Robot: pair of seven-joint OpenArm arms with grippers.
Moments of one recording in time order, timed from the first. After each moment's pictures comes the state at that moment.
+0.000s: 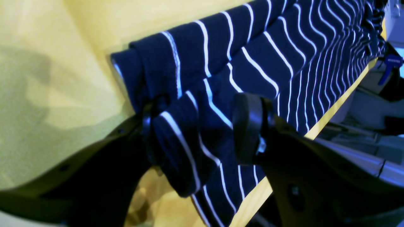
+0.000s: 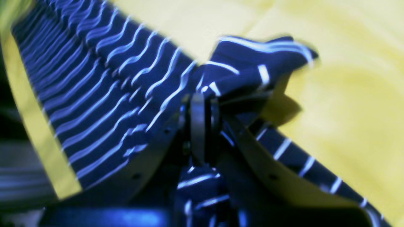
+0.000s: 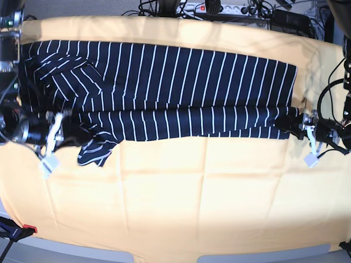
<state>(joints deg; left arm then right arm) -33.6 -47.0 30.1 45.8 -90.4 -40.4 79.3 9.7 38.2 0.0 89.7 66.4 41.6 -65.4</state>
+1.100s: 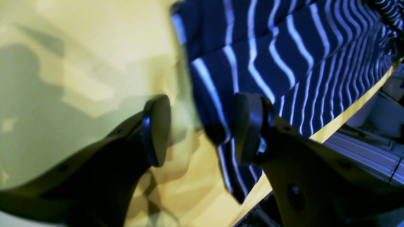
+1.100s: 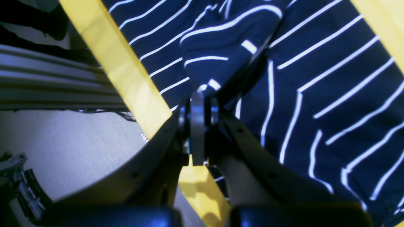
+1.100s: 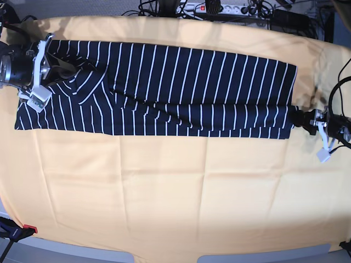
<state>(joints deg) -33.7 -51.5 30.0 45.7 -88.1 -40.6 80.0 -20.2 42.9 21.2 117.0 78.3 41.8 -82.6</state>
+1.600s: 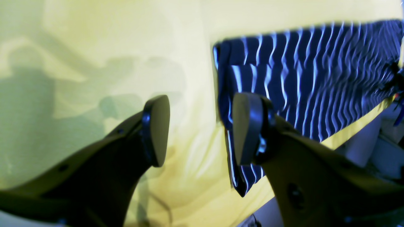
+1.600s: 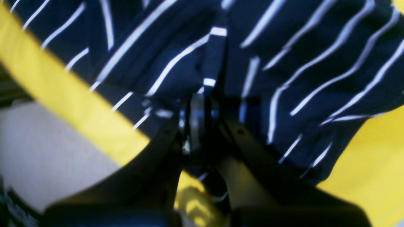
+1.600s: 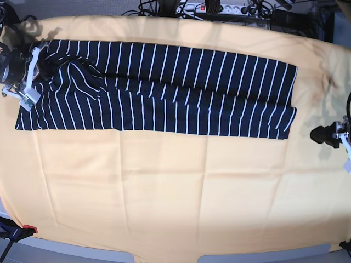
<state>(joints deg) -33.7 -54.8 16.5 45.6 -87.7 -40.5 80.5 -22.3 42.9 21.1 107.9 55.3 41.8 -73.5</state>
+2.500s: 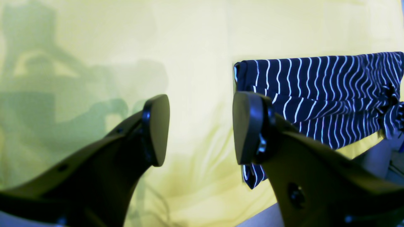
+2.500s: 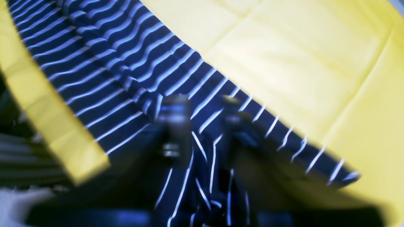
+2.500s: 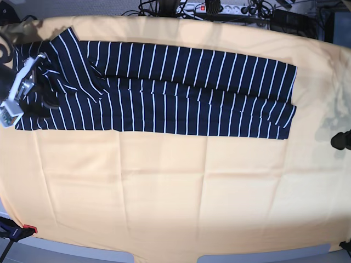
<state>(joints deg) -33.5 -60.1 12.5 45.5 -87.7 -40.5 78.7 -22.1 36.3 33.9 119.8 63.2 42.0 -62.6</state>
